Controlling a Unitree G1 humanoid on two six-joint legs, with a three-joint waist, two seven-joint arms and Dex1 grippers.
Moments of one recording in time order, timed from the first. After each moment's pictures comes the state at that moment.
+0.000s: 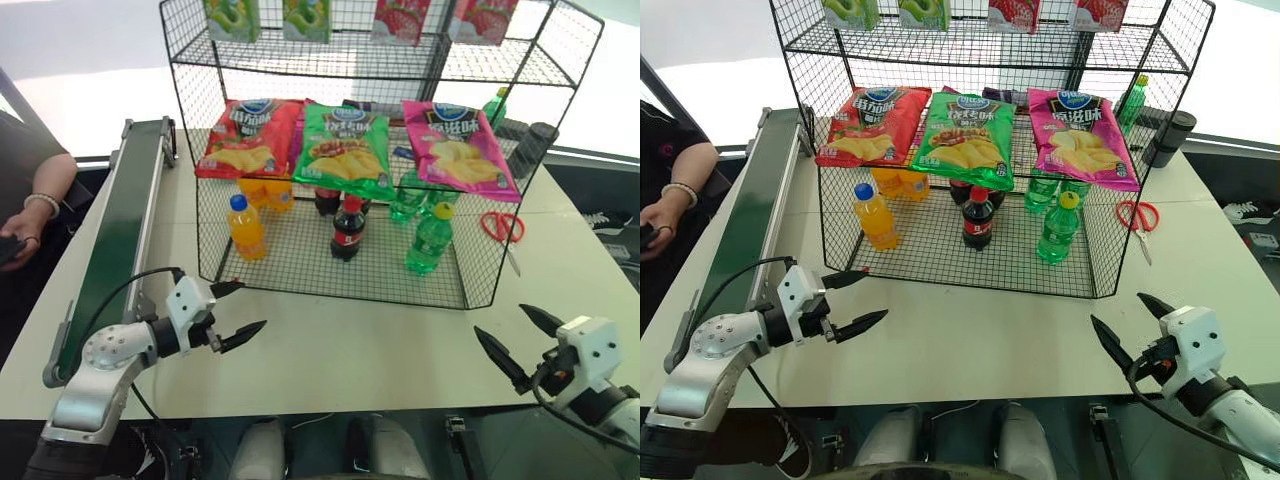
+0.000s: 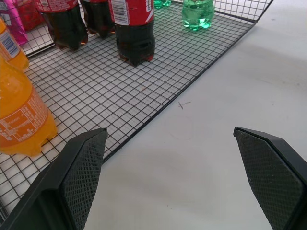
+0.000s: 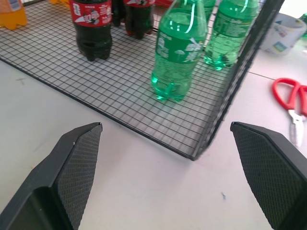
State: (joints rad) left arm 0.06 0.65 0.06 -0.20 -0.35 0.15 -0.91; right arm 0.57 -0.52 -0.49 -0.54 0.44 0.21 0.62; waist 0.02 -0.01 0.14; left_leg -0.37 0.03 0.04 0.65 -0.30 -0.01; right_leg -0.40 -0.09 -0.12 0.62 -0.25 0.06
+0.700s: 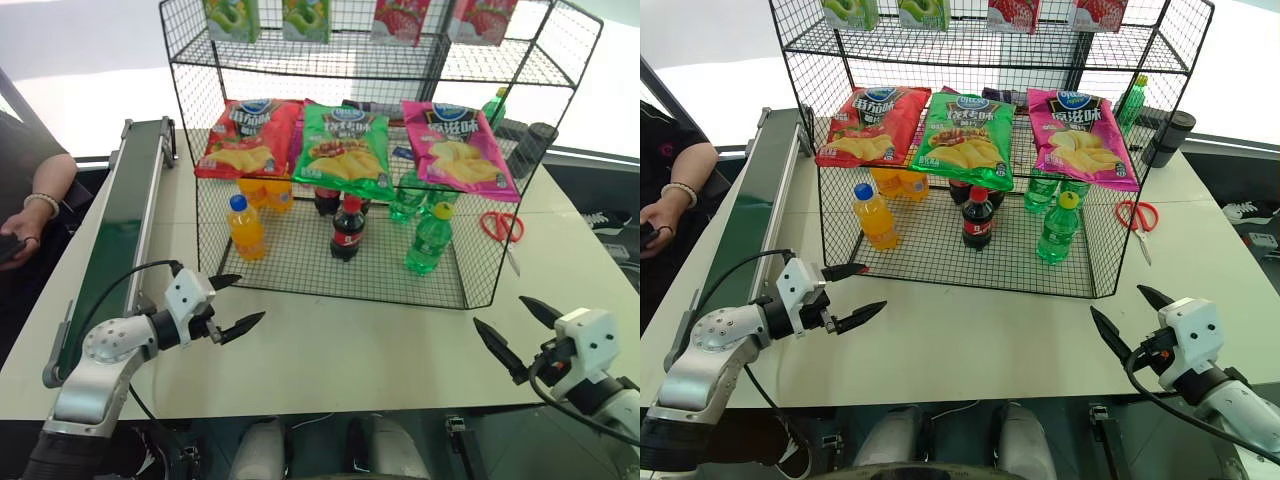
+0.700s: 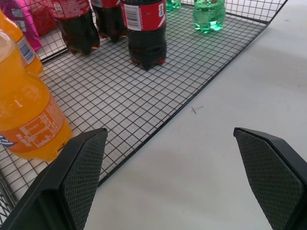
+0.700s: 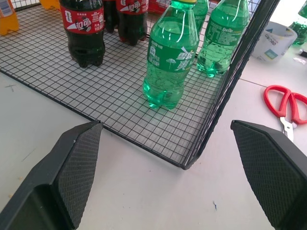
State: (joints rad) left arm 0.03 0.64 0.06 -0.18 -0.34 0.16 -0.88; right arm 0.51 -0.52 -0.46 -0.52 0.43 0.23 0.60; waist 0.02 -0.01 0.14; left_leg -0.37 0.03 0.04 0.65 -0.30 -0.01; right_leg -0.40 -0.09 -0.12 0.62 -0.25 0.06
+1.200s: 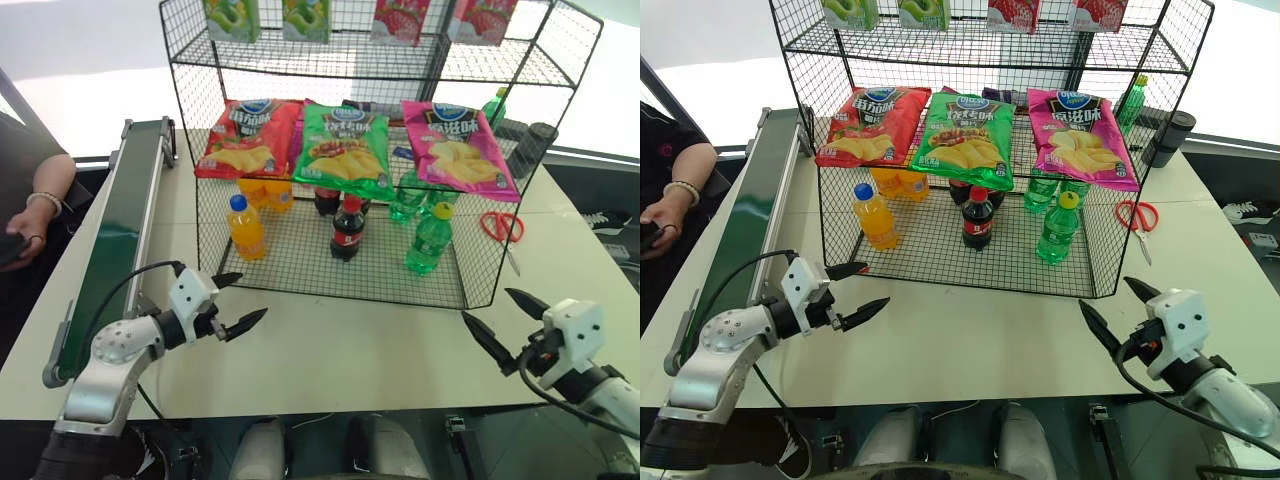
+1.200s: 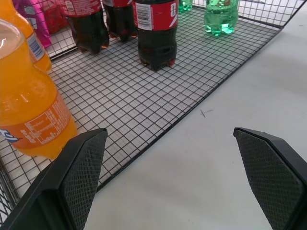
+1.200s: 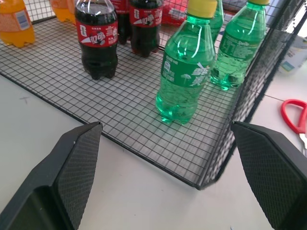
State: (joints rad) left arm 0.03 0.59 0.06 -0.17 -0.32 0.16 -0.84; right arm 0.43 -0.52 -0.41 -0.50 0.43 0.23 0.62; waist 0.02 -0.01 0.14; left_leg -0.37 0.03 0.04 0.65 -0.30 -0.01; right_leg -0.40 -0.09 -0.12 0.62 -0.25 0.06
